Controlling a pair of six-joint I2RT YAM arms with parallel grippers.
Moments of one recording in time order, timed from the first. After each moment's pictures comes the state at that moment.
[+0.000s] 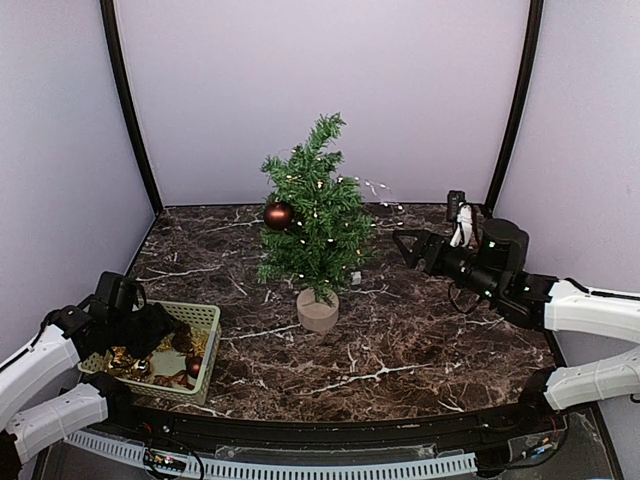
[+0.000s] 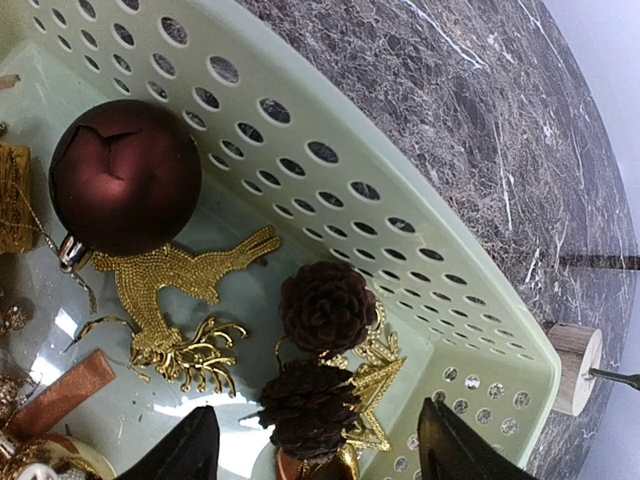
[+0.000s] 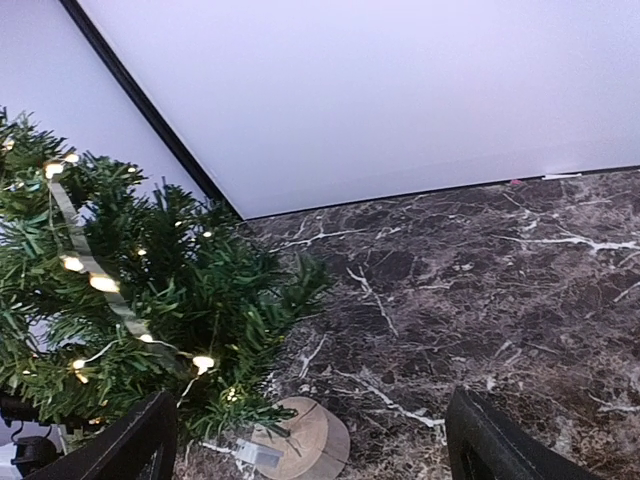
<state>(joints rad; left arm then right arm) -0.29 0.65 0.39 -0.67 -0.03 -0.99 0.73 1.06 0.59 0.32 0.10 0.54</state>
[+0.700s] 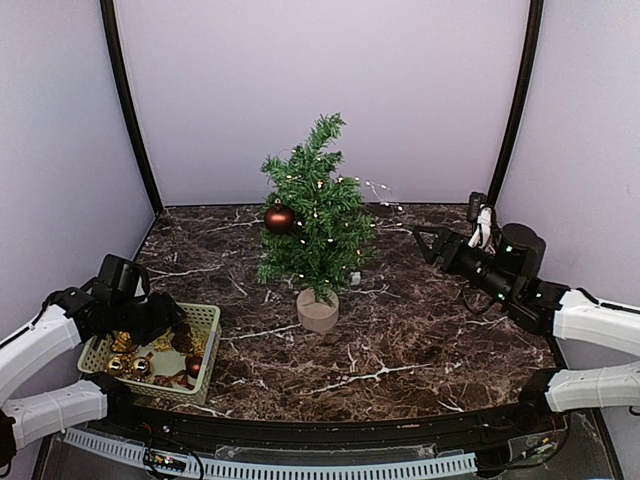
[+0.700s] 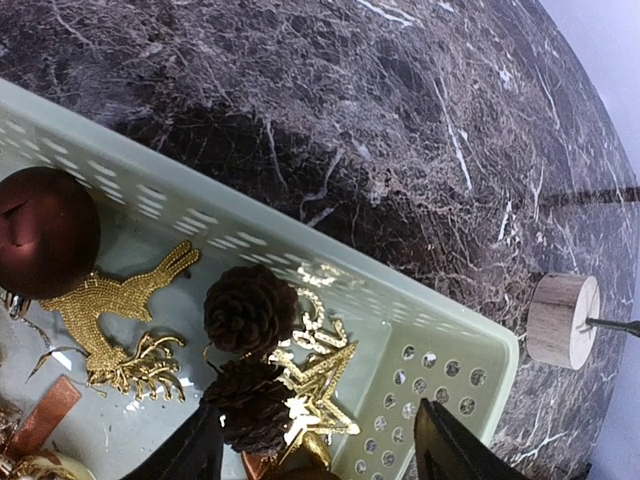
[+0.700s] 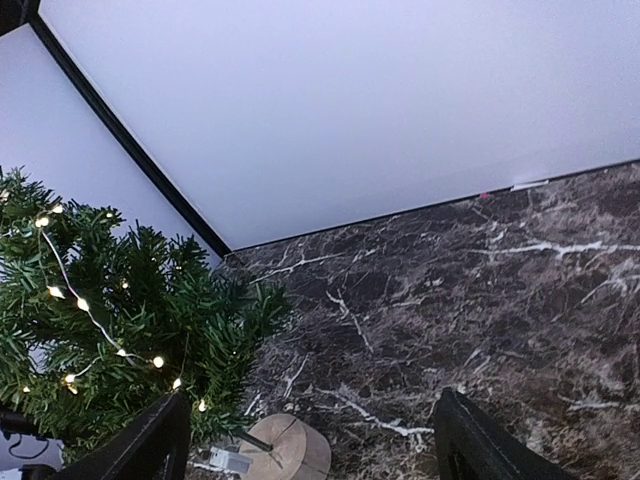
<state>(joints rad) -0.29 0.76 0.49 -0.67 0.05 -0.84 0.66 0.96 0.52 0.35 0.08 0.56</state>
